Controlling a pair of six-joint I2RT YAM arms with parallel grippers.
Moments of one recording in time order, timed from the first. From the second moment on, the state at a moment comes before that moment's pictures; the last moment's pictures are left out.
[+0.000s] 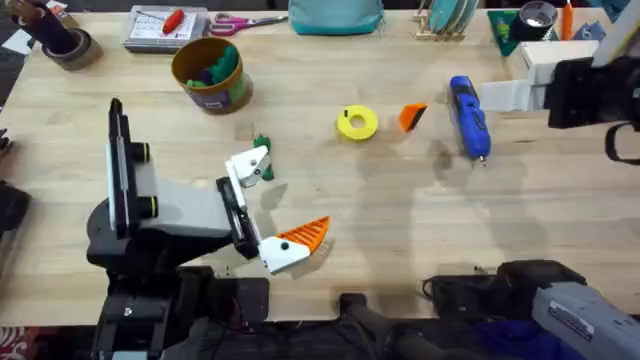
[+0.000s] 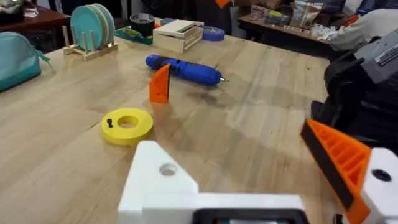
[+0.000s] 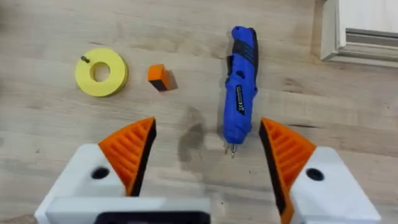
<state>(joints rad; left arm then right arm) 0.01 0.01 0.01 -0.13 1.17 -0.02 0.00 0.95 1.09 -1.01 -0.06 -0.05</state>
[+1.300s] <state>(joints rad) 0.01 0.01 0.01 -0.13 1.16 -0.02 0.00 0.95 1.09 -1.01 -0.06 -0.05</state>
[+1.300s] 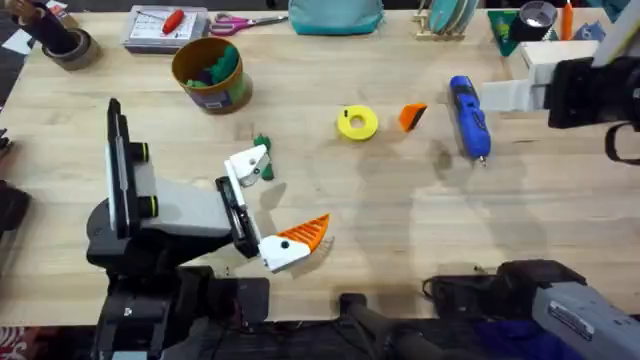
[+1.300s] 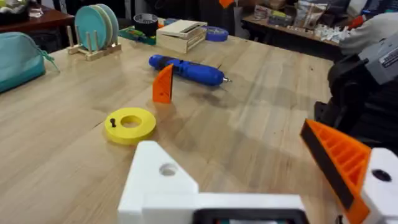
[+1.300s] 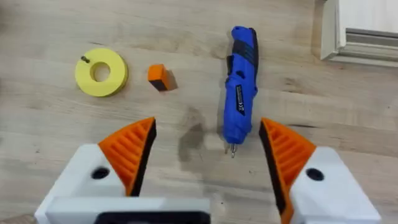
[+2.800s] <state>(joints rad) 0.01 0.01 0.01 -0.13 1.16 -0.02 0.25 1.41 1.51 -1.28 -0.09 -0.09</state>
